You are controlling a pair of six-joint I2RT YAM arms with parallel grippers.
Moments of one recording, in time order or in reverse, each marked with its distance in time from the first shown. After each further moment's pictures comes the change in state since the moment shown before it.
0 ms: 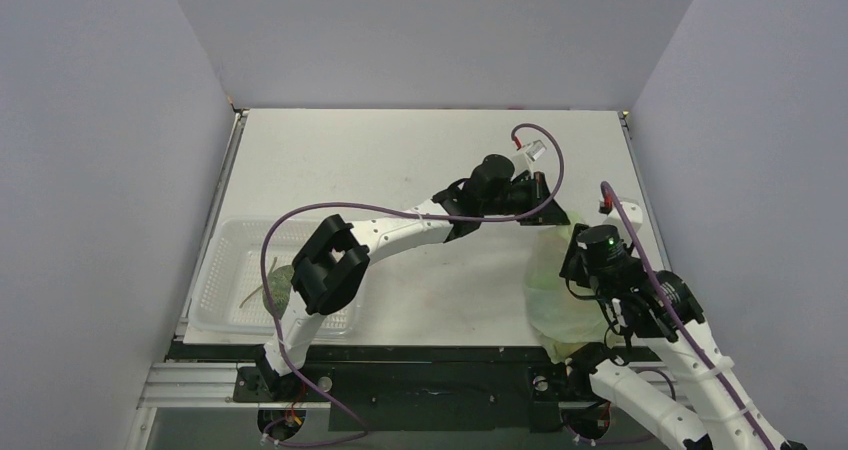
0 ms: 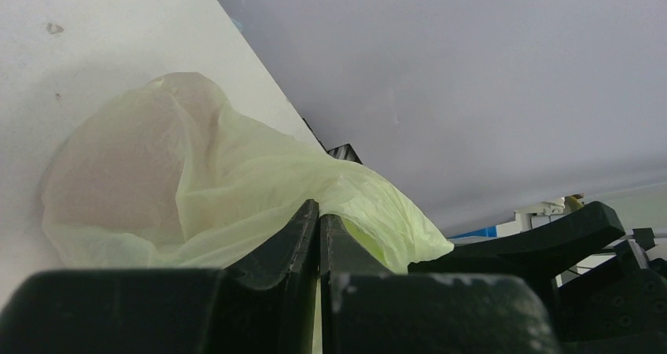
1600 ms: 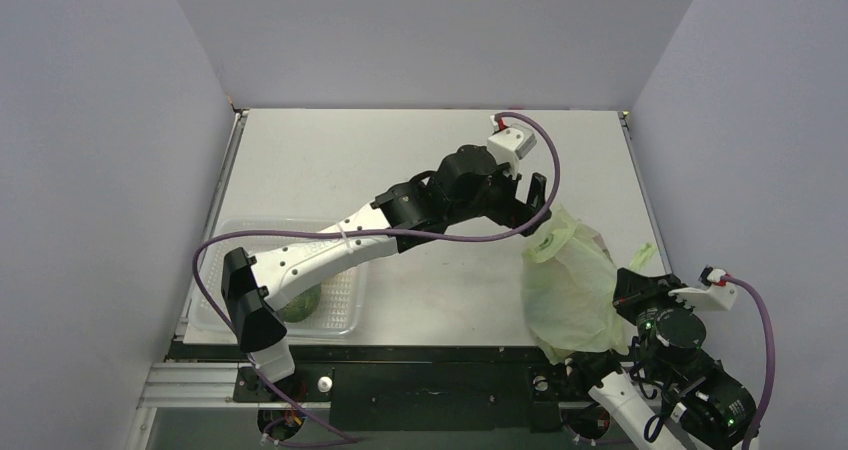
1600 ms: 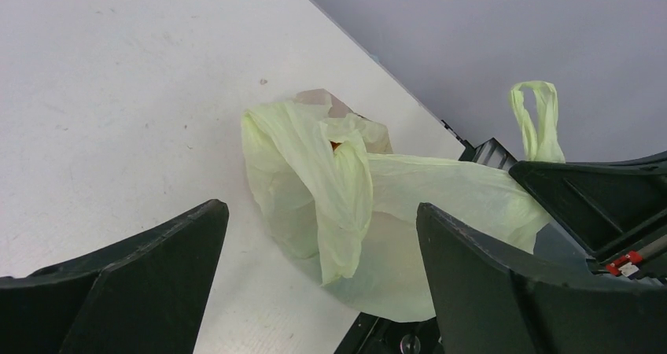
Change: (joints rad) left arm -0.117 -0.420 -0.002 -0.542 -0.476 0.538; right arm 0.001 -0.576 -0.106 0.063 0.166 0.238
